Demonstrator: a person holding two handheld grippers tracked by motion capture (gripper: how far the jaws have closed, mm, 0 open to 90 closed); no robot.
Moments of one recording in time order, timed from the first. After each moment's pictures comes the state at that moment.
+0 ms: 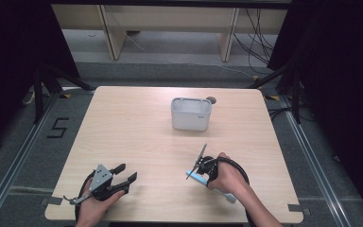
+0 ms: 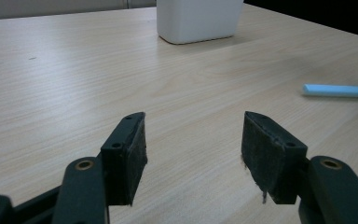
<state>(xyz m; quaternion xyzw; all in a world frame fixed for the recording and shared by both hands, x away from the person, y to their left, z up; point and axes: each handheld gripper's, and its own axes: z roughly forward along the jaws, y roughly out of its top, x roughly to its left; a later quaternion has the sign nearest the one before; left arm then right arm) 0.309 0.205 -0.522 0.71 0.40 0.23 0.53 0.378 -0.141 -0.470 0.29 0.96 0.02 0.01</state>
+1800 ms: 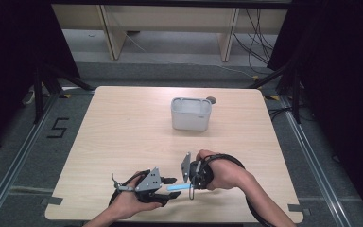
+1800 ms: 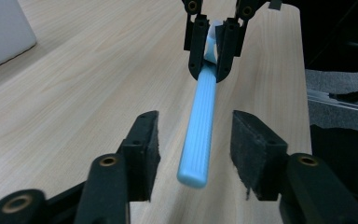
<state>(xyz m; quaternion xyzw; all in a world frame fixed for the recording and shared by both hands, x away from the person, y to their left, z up) 0.316 0.090 -0.498 0.84 0.15 0.08 0.51 0.366 -0.109 -0.430 -0.09 0.99 0.06 0.02</state>
